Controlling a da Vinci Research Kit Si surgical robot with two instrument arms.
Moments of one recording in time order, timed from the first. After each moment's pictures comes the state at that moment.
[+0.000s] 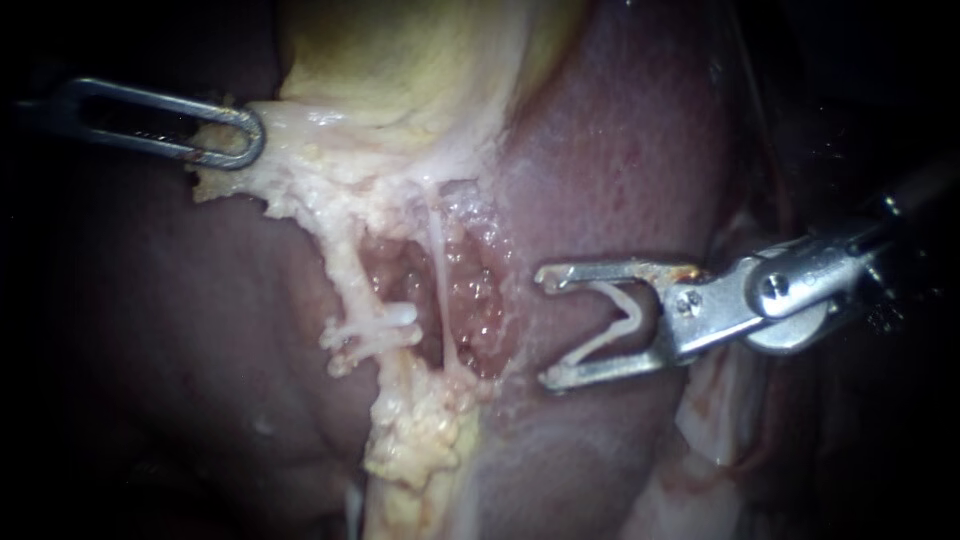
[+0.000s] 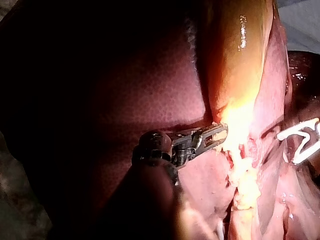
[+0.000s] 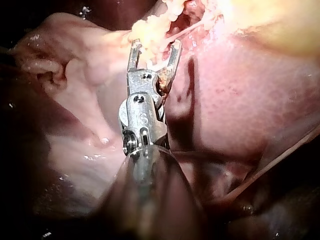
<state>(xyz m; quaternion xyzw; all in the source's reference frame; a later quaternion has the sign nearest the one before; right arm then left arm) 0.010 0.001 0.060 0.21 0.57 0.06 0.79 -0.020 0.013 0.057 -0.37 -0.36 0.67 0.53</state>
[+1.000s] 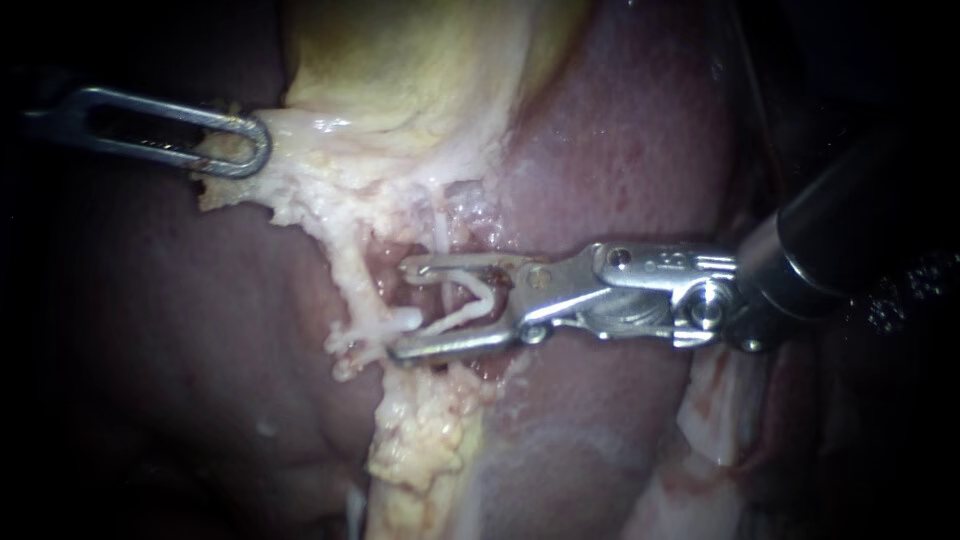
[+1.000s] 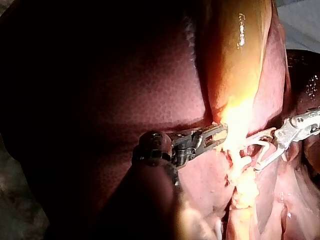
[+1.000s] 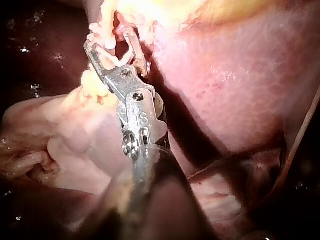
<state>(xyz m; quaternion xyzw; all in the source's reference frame) 0.018 0.003 0.068 0.30 0.58 0.17 0.74 -0.021 0.013 0.058 -0.37 -0.36 0.67 0.53</state>
